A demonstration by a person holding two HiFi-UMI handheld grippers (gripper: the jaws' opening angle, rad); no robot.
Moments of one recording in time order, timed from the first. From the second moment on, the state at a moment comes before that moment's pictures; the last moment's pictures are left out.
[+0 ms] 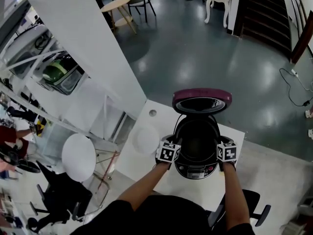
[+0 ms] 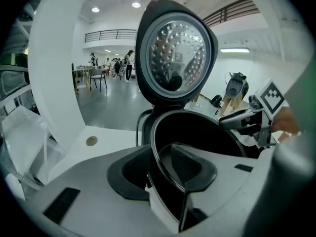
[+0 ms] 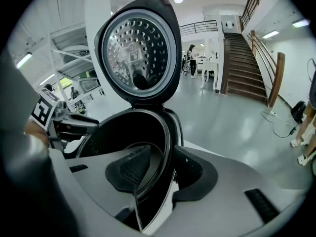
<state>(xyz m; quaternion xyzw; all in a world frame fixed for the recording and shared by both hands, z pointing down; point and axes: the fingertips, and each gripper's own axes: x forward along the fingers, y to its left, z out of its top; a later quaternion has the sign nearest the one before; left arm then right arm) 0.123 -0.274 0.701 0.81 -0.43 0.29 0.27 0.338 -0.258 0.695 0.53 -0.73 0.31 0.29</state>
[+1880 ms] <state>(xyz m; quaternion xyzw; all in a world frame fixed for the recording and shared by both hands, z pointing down) 0.108 -0.254 0.615 0.81 -0.51 0.20 0.21 0.339 -0.247 0.609 0.59 -0.73 0.28 0.19</state>
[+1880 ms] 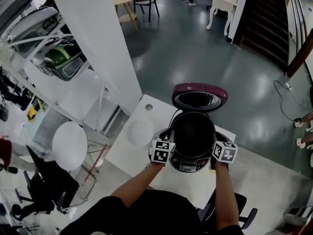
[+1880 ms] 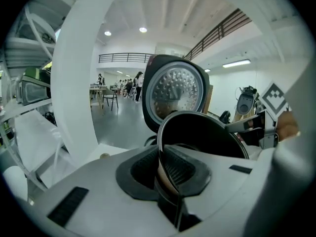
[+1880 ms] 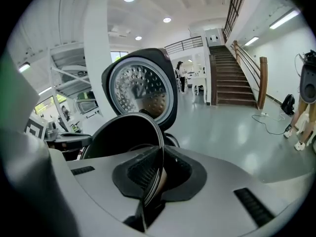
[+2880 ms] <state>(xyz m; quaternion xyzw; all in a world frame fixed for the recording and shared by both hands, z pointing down) 0.000 -0.240 0.494 0.82 -0.55 0.07 0.17 0.234 -0.232 0.489 0.58 -0.78 0.20 0.10</state>
